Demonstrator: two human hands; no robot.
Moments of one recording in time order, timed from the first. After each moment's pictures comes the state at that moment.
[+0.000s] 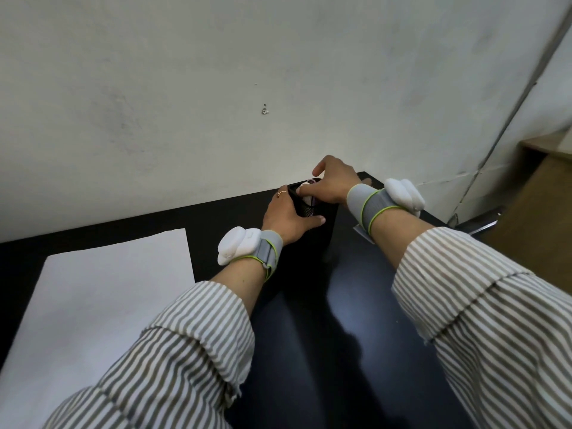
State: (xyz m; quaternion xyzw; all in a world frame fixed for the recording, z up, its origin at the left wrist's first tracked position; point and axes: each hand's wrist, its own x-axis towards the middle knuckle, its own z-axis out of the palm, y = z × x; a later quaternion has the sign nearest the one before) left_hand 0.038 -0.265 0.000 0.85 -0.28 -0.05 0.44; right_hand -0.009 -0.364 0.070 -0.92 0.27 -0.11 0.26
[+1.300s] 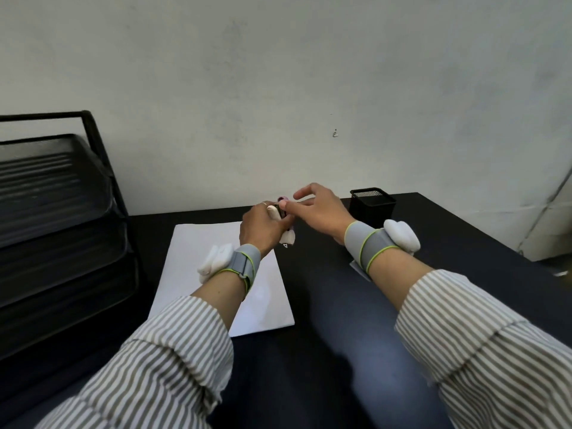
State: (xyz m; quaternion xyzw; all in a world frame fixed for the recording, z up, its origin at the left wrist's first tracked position) left_hand -0.003 -0.093 0.017 0.86 -0.12 0.07 0.49; right_hand -0.049 -0.207 0.056 -0.87 0.10 -0.13 0.46
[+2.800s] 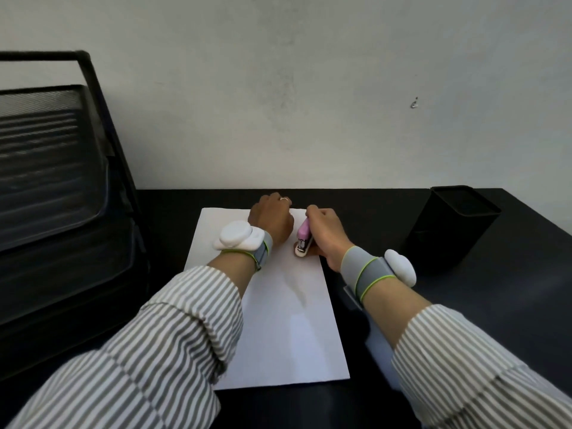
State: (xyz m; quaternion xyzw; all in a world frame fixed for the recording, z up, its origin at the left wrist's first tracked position) left_hand 0.116 -0.060 -0.035 0.97 -0.18 0.04 0.17; right_hand 0.062 -0.161 -0.037 -0.76 0.18 -0.02 0.62
